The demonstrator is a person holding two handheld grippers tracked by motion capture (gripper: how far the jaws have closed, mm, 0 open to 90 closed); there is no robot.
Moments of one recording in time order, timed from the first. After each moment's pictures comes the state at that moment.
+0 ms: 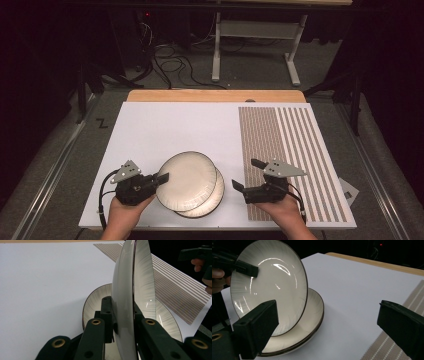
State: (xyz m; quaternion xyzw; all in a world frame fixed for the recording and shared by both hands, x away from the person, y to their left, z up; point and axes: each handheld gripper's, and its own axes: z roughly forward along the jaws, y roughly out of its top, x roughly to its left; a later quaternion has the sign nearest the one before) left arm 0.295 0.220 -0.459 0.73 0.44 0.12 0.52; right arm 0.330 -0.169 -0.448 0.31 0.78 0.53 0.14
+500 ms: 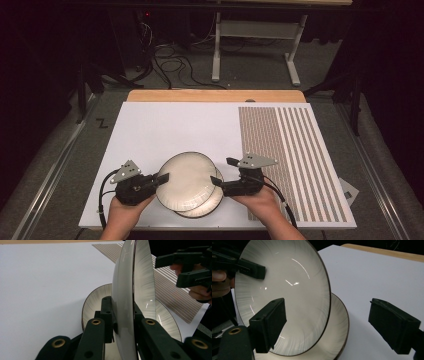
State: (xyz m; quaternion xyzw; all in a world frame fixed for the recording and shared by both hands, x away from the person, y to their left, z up) left arm 0.295 0.220 -0.459 0.73 0.43 0.12 0.52; right arm 0.351 -0.116 -0.458 0.30 0.80 0.52 0.09
